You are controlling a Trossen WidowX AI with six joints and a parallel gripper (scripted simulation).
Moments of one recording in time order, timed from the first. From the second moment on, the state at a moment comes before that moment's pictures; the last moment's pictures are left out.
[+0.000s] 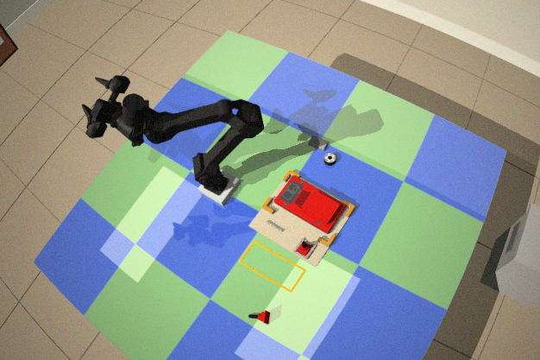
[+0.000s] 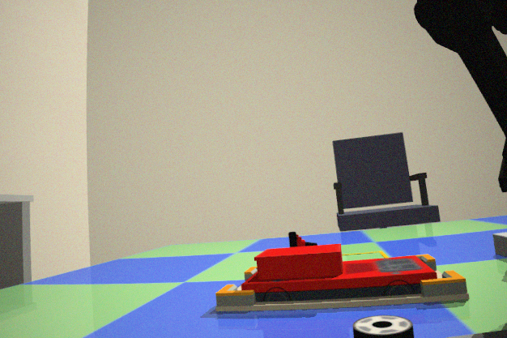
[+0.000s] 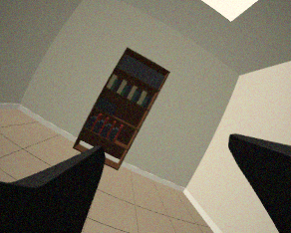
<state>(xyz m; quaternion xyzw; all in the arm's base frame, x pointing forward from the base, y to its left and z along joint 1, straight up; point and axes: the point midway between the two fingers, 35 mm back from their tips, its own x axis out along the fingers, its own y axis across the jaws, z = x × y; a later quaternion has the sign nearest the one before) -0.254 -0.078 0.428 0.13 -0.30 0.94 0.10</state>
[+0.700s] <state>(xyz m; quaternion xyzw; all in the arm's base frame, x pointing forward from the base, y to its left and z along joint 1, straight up) -0.112 -0.332 0.352 0.09 -0.29 0.85 -0.44</state>
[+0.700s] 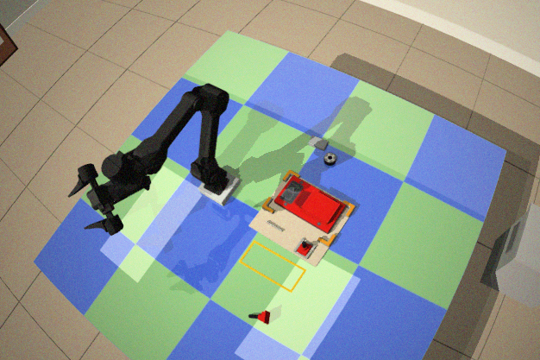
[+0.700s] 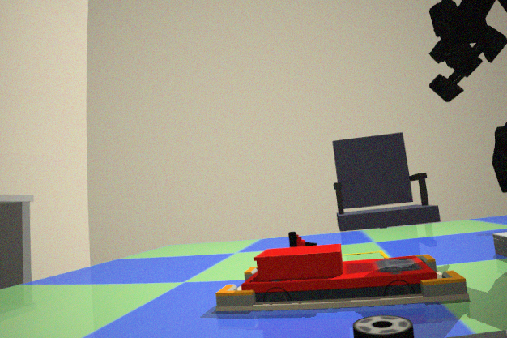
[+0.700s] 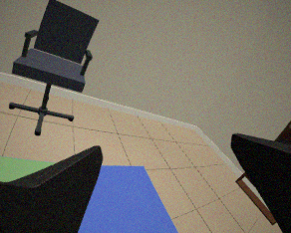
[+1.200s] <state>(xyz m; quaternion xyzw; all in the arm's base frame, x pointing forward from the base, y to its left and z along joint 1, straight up) 0.106 -0.365 0.281 0.02 -0.32 0.64 -0.70</state>
